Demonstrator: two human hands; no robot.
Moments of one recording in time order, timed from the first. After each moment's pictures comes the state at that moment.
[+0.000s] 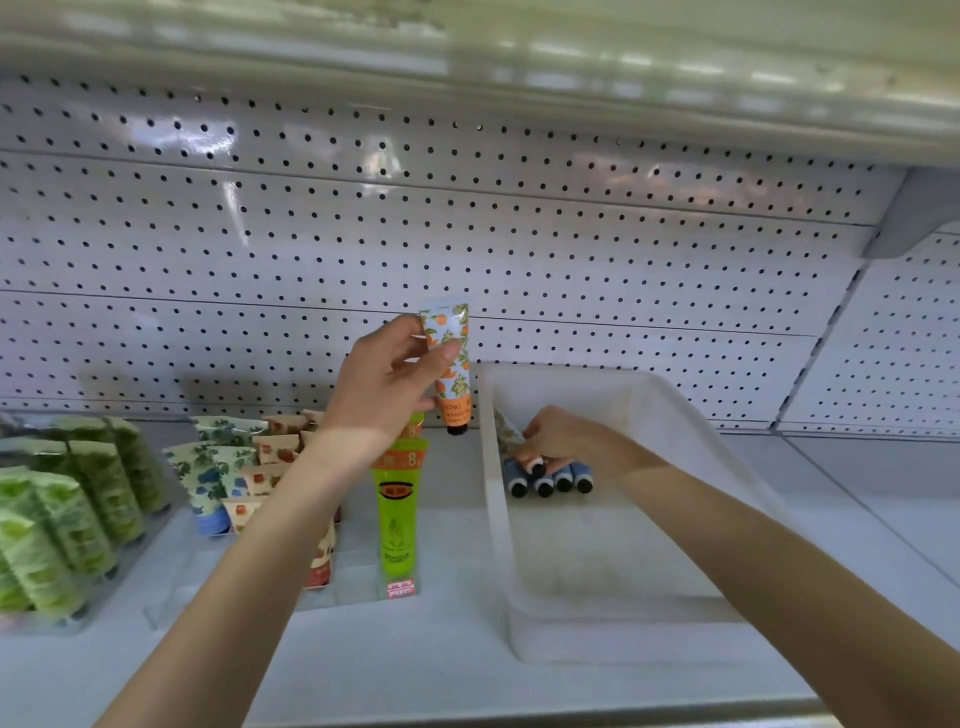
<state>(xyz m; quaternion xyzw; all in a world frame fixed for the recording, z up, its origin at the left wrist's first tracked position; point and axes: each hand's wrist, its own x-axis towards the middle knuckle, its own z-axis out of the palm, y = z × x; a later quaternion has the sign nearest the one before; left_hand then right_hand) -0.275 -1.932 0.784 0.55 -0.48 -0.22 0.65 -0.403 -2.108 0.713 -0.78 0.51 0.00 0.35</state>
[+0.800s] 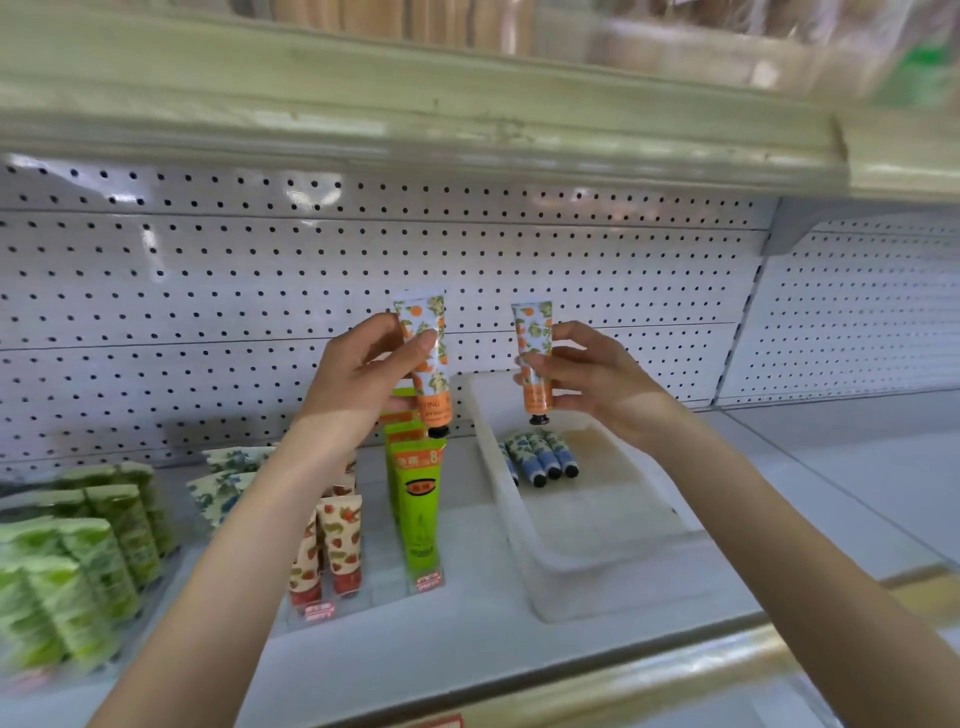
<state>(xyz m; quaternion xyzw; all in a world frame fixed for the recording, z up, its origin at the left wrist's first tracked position) -0.254 -1.889 0.810 0.51 -0.52 -0.25 0.64 -0.447 -1.990 0.805 -0.67 0.29 -0.39 0.56</state>
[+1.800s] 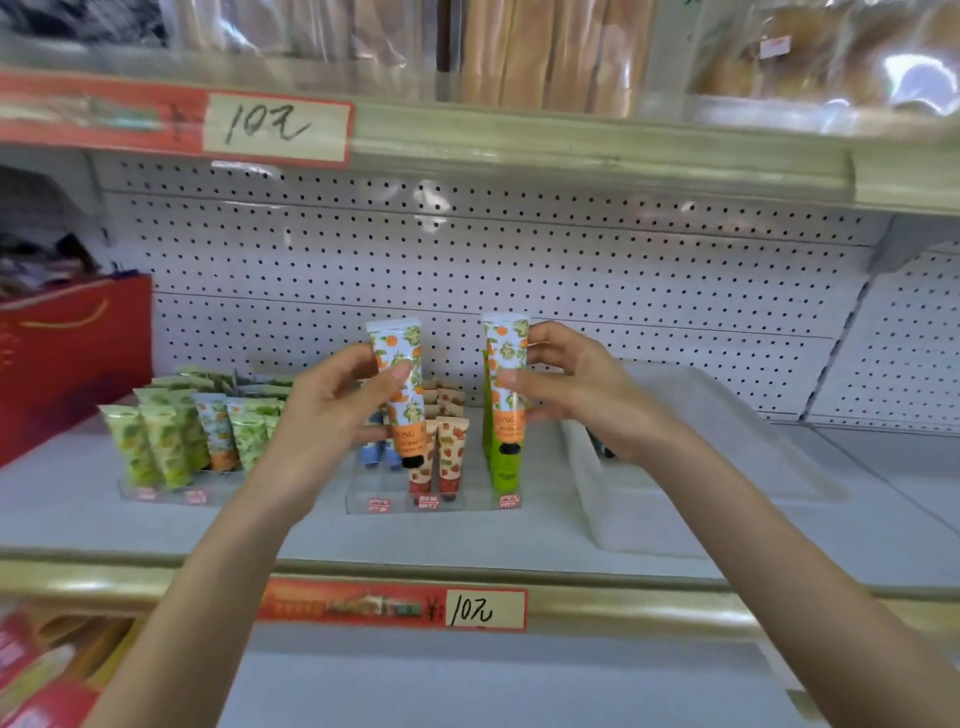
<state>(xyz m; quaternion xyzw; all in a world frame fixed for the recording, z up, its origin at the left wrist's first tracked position) -0.236 -1.728 0.788 0.56 -0.45 -0.19 0.67 -0.402 -1.865 0.811 -0.75 0.20 -0.32 0.54</state>
